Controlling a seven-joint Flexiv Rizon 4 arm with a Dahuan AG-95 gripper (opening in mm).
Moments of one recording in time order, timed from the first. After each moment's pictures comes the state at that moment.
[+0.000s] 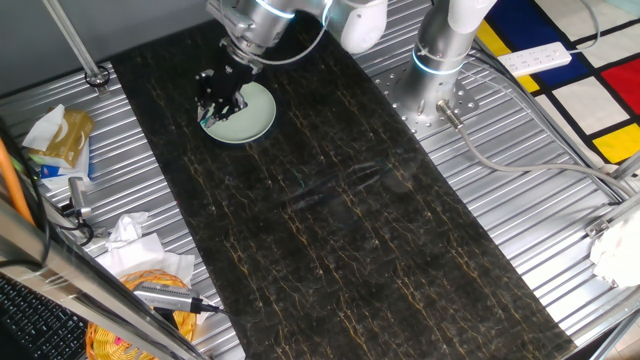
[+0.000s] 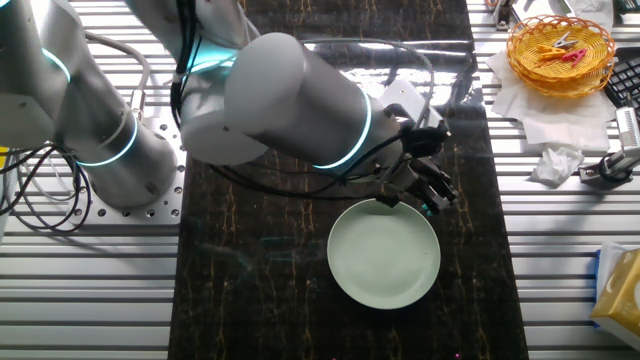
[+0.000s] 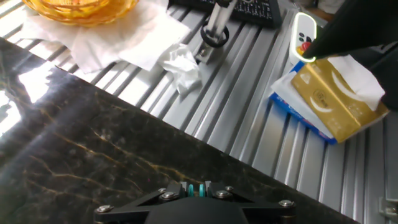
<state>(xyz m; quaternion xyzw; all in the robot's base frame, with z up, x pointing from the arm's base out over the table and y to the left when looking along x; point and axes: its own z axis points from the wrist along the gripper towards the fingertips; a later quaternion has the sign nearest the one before) 0.559 -0.087 0.130 -0.25 0.91 -0.05 0.32</state>
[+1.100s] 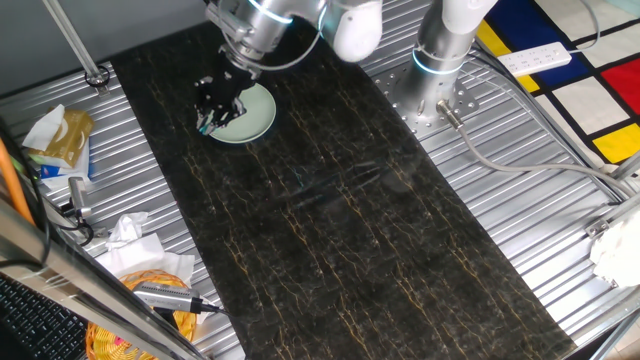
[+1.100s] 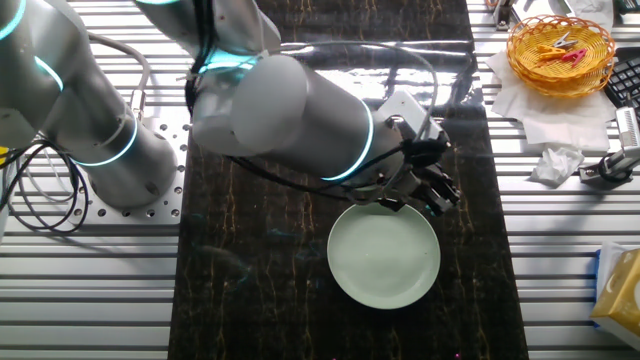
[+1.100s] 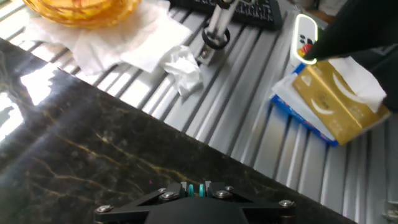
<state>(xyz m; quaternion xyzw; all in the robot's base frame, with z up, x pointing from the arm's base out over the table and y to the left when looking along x) 0.573 -0.087 0.110 -0.26 0.90 -0.05 0.34</state>
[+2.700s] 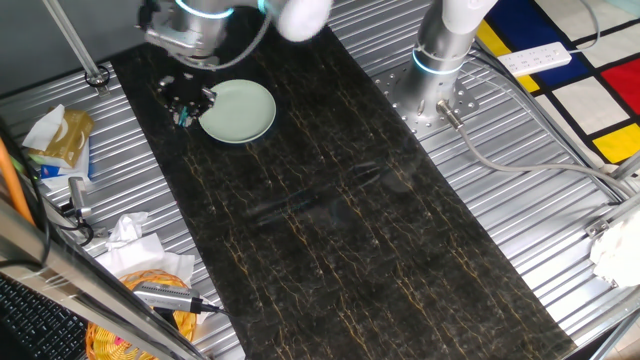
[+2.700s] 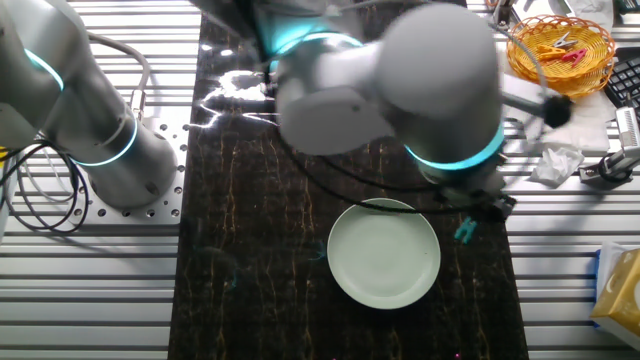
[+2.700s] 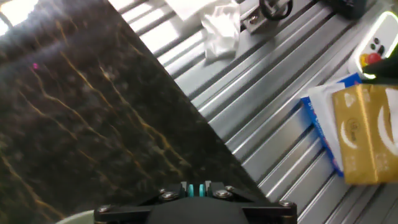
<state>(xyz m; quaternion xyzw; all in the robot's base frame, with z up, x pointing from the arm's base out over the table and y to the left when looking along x) 0.605 -0.128 0.117 -0.48 0.86 -0.07 0.15</state>
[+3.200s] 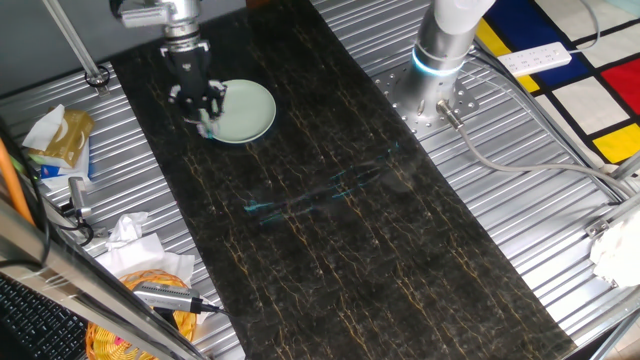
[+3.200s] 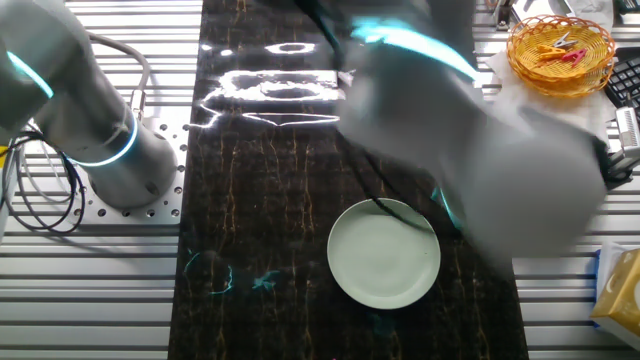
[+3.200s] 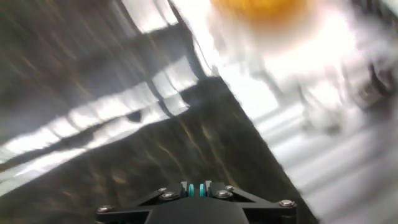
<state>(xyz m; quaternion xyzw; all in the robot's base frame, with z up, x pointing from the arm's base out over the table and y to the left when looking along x) 0.560 -0.053 0.137 -0.53 0.80 0.22 0.19</state>
